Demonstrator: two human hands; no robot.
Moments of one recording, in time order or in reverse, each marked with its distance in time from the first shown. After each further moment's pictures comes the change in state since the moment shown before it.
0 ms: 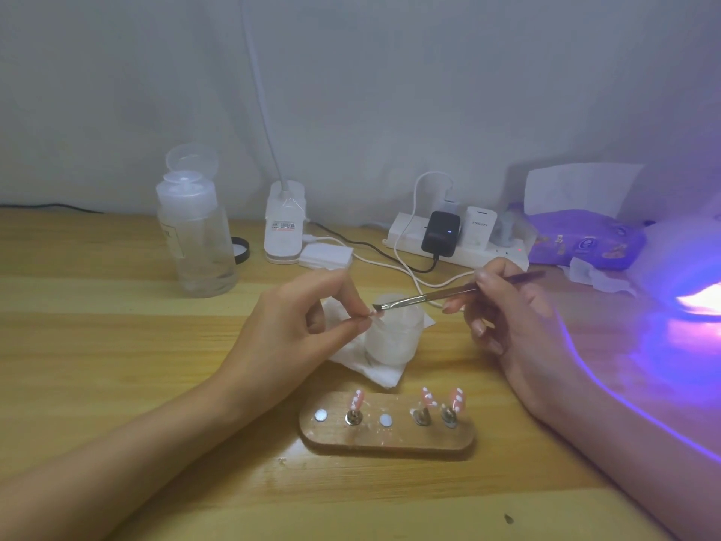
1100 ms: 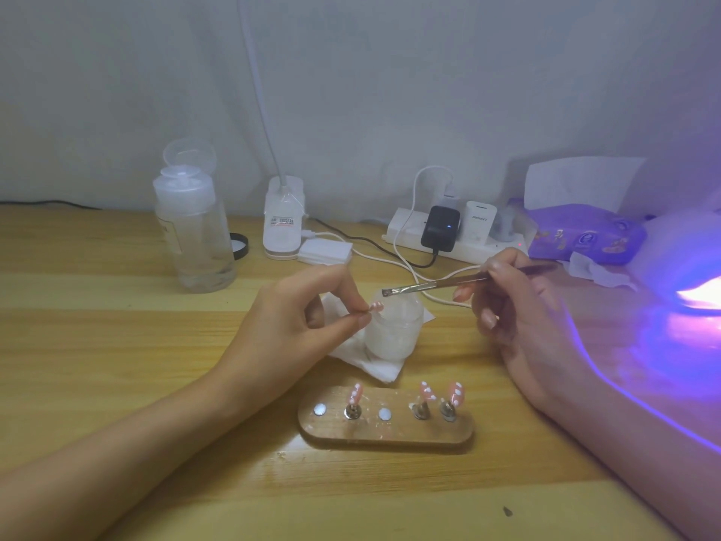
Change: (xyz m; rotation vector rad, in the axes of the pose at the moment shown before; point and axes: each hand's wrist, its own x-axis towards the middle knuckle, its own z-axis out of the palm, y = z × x) left_hand -0.001 0.000 0.001 -0.039 -0.004 -0.026; right_hand 0.001 0.001 -0.005 0.023 0.022 -0.015
